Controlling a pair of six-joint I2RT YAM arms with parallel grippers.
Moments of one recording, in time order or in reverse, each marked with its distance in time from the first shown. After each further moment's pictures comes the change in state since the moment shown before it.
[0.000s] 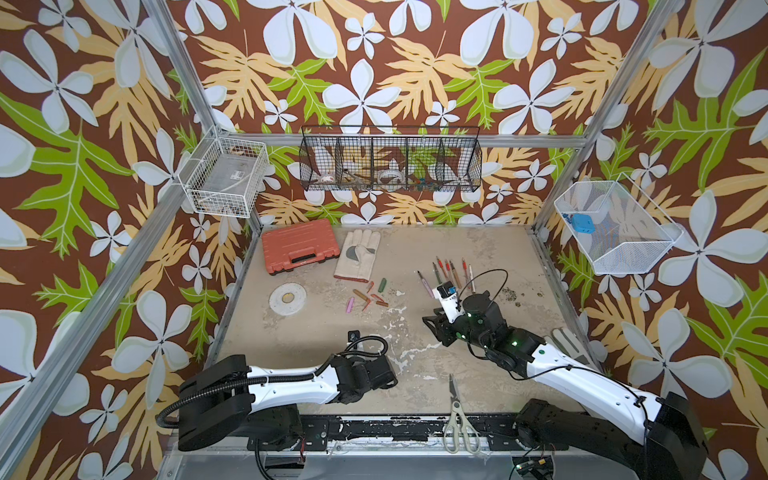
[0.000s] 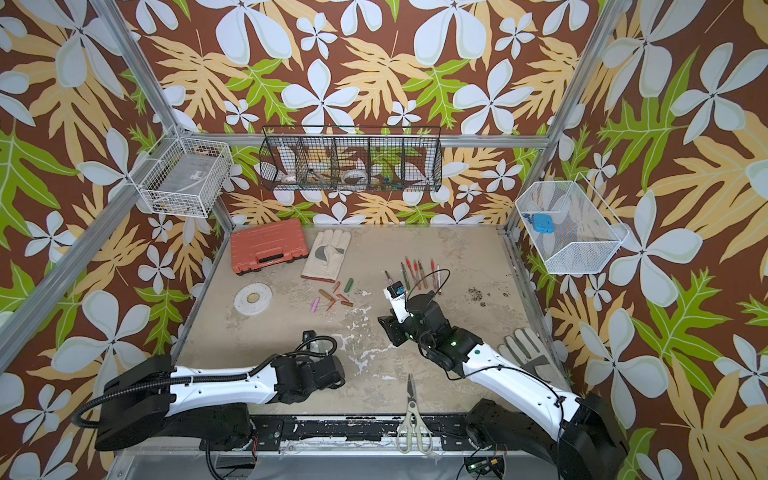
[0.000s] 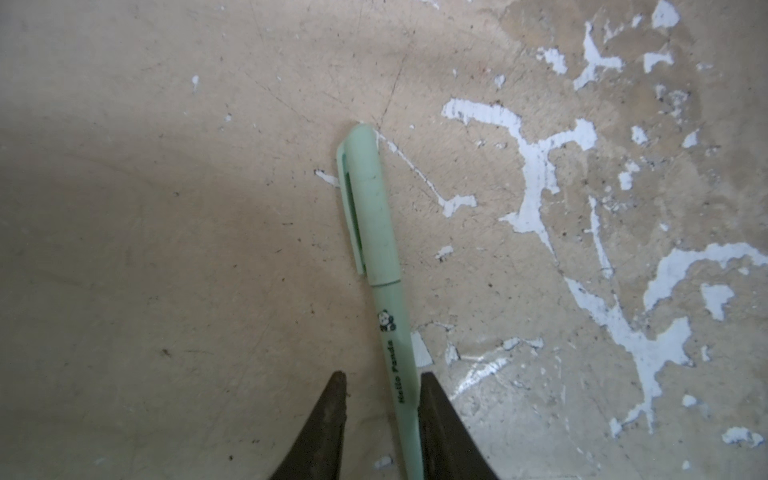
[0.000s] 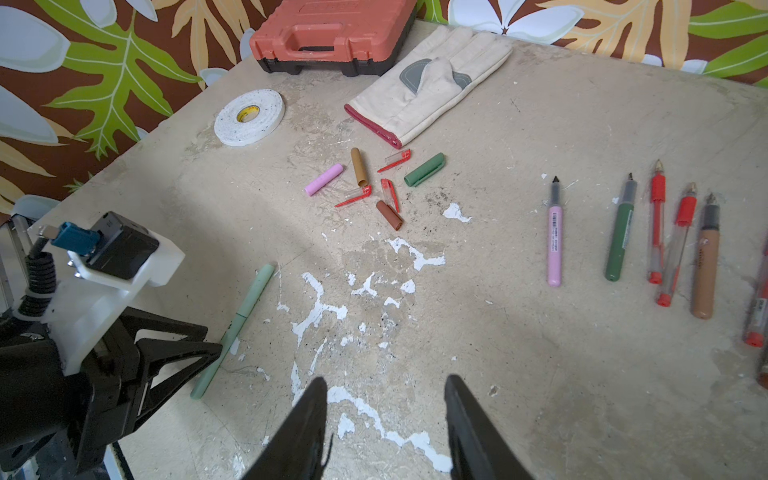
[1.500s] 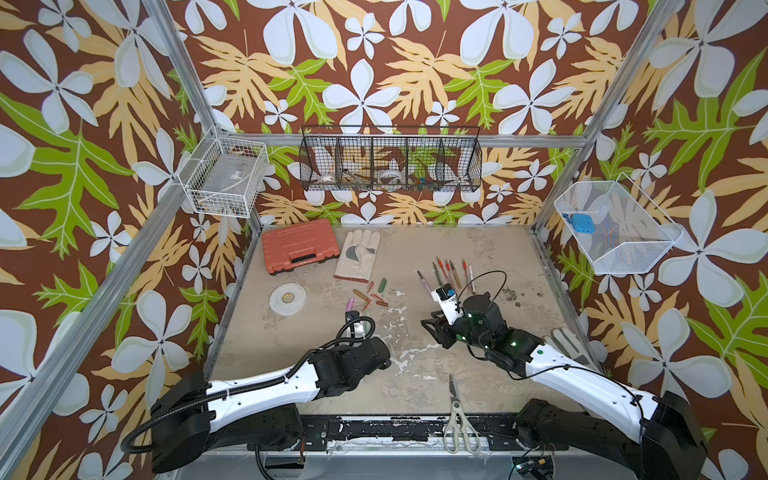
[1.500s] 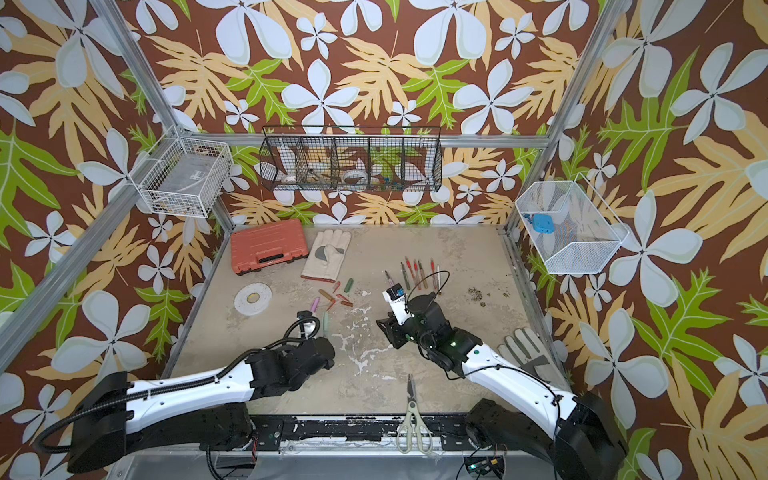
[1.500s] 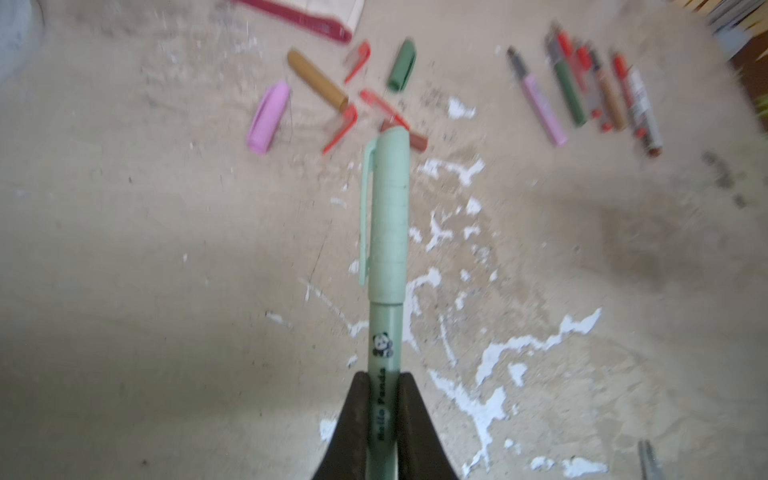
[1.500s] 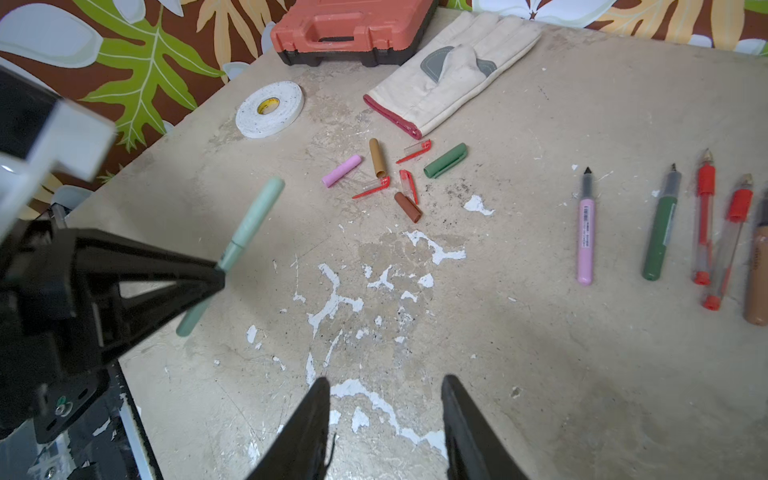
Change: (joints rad) left arm 0.083 -0.253 0.025 0.166 -0.122 0.237; right arm -0.043 0.004 -0.040 0.051 -0.107 0.011
